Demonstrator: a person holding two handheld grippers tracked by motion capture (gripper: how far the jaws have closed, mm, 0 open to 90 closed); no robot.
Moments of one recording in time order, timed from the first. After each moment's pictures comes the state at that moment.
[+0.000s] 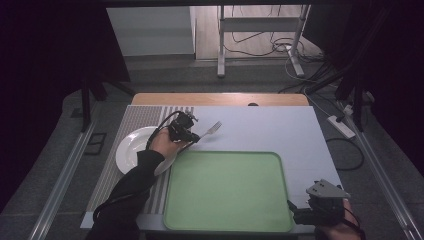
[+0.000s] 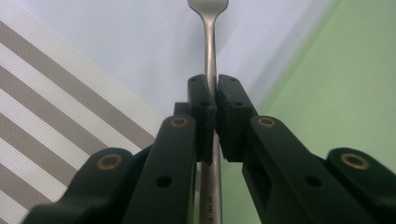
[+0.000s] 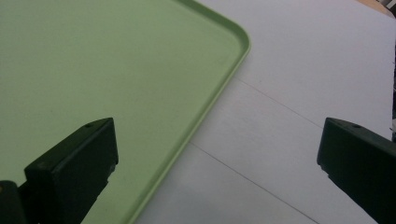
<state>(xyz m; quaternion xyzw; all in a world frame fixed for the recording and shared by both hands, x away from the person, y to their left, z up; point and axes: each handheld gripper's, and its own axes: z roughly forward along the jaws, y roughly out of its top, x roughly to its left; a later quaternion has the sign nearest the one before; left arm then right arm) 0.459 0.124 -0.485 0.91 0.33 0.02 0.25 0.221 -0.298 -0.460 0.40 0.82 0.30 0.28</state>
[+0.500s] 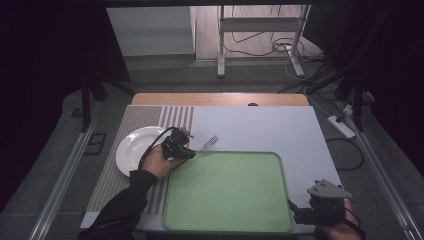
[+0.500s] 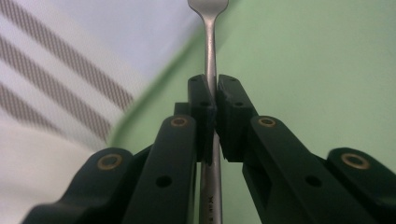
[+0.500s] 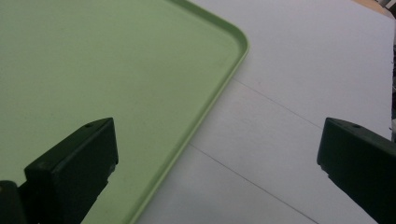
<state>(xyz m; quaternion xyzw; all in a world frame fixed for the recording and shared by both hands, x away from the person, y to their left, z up) 0.389 0.132 -0.488 0.90 0.35 0.02 0.25 0.221 -0.299 -0.459 0.40 0.82 0.30 0.28</state>
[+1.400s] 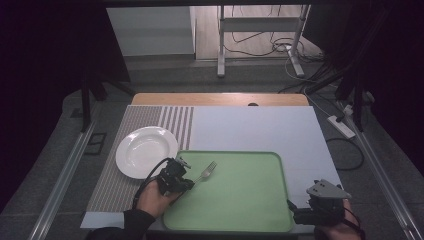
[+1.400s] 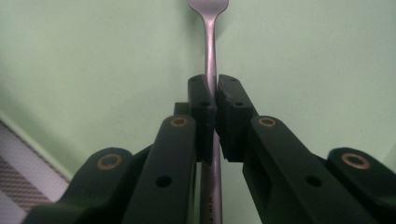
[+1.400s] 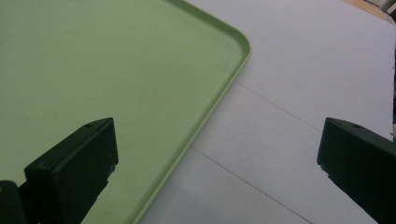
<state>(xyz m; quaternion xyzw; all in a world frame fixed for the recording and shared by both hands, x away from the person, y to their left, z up) 0.296 0.121 -0.500 0.89 0.38 -0.01 0.24 0.220 -0.298 -0.458 0.39 0.82 0.31 0.28</state>
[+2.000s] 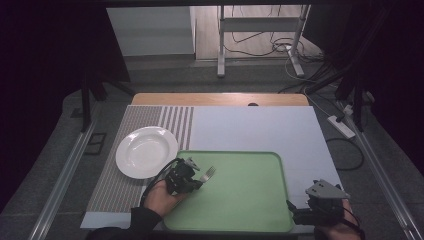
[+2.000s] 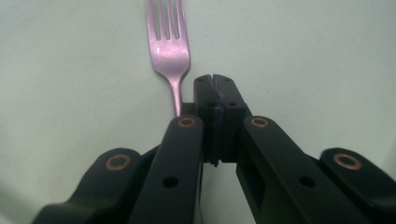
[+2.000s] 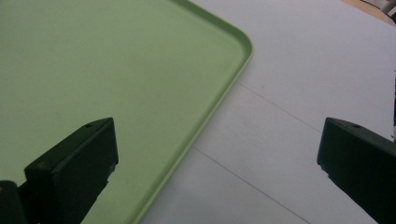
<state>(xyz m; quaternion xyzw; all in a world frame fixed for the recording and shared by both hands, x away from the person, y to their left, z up) 0.301 0.096 -0.504 0.91 0.33 0.00 0.25 0.221 -0.297 -0.459 0.38 0.83 0.30 0.28</state>
